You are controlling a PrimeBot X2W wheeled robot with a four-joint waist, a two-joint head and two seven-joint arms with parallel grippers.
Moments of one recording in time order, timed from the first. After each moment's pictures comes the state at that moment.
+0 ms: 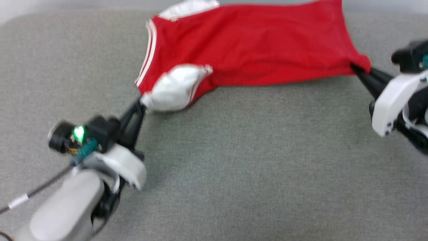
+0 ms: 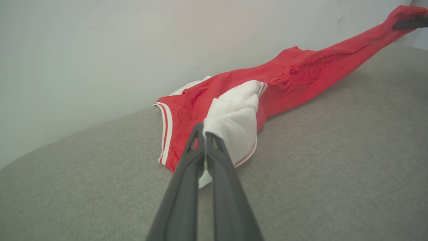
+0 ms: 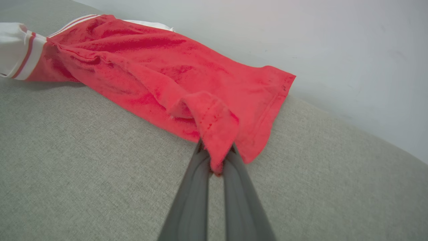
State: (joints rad) left arm -0.57 0.61 -0.72 0.19 -0.60 0.12 -0.24; right arm -0.97 -0.67 0.97 0.59 0.87 0.13 -0.05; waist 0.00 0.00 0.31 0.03
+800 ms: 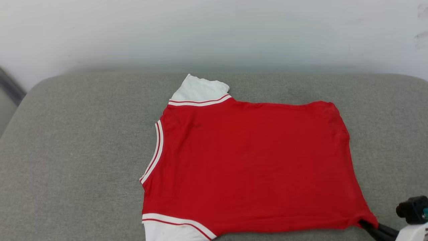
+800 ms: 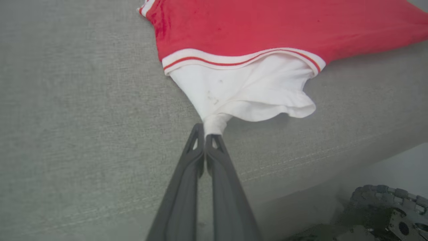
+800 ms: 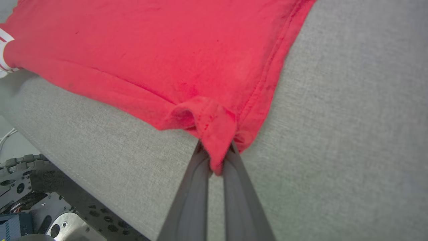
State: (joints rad) left arm 0.11 0.72 -0.81 -0.02 -0.81 0.29 -0.20; right arm -0.21 -0.86 0.83 0.31 0.95 0.13 -0.06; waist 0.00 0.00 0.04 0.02
